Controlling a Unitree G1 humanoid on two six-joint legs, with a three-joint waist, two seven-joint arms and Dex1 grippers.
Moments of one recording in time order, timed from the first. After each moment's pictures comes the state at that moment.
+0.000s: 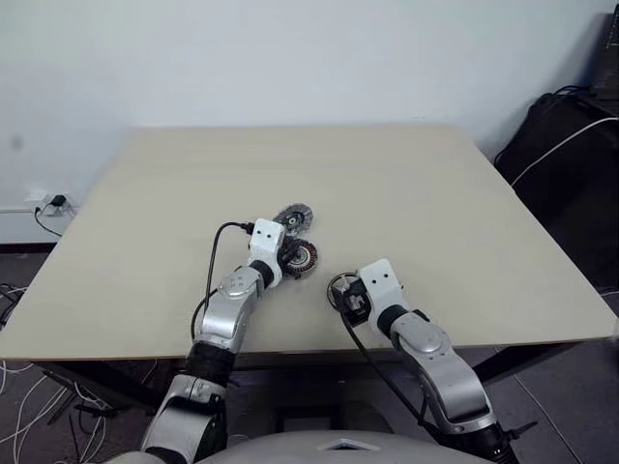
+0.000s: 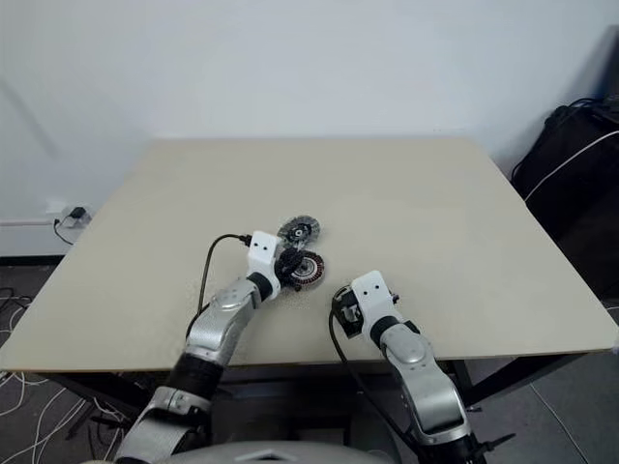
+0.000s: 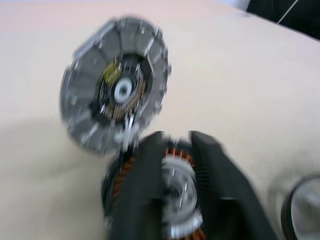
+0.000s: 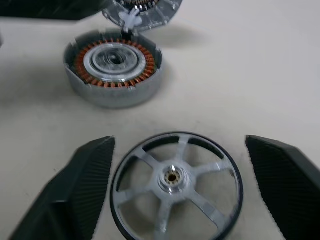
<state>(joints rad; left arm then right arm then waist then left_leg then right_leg) -0.23 0.05 -0.13 0.22 -0.09 0.26 -0.33 0.09 -0.20 0.24 -0.36 -0.02 0.62 0.23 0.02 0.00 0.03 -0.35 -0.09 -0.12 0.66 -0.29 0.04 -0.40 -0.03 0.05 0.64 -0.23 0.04</state>
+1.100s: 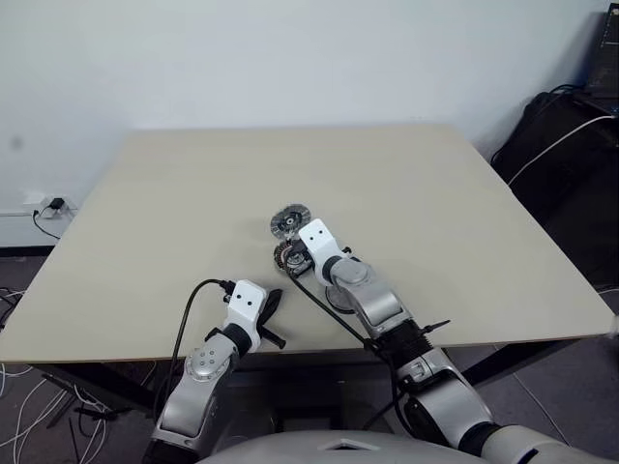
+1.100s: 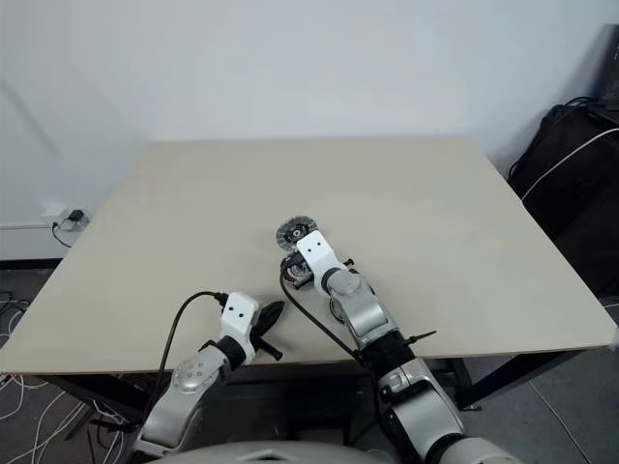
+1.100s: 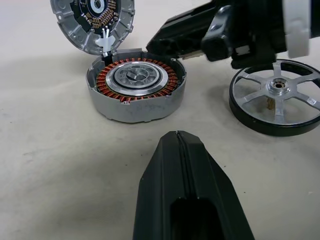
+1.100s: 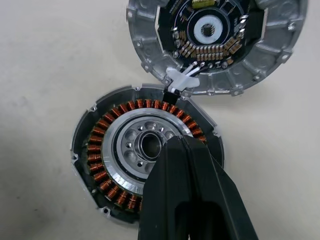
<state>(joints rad) 0.20 0.16 -0.23 -0.12 -0.04 0.16 -0.37 -0.47 -0.01 0.32 0.39 -0.10 0.50 0.23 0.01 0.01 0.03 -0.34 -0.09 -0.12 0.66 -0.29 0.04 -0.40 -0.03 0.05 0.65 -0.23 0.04</state>
